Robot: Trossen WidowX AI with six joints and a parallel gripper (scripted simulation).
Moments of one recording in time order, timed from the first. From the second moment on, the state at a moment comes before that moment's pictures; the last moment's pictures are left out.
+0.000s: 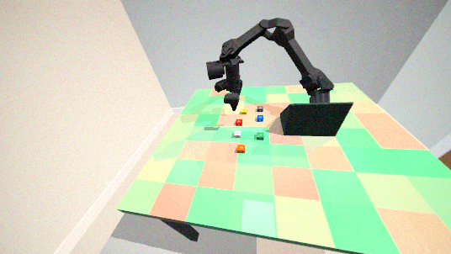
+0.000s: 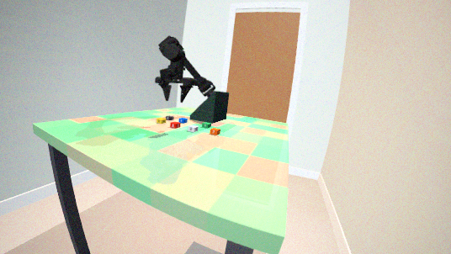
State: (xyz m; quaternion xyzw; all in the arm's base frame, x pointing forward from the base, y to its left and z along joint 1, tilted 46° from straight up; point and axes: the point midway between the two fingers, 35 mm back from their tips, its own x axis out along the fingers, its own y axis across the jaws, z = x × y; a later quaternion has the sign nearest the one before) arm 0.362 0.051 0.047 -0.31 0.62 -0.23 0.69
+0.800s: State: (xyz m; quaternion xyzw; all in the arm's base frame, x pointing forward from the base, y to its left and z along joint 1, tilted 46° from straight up) arm 0.366 0.001 0.004 -0.31 0.62 -0.24 0.68
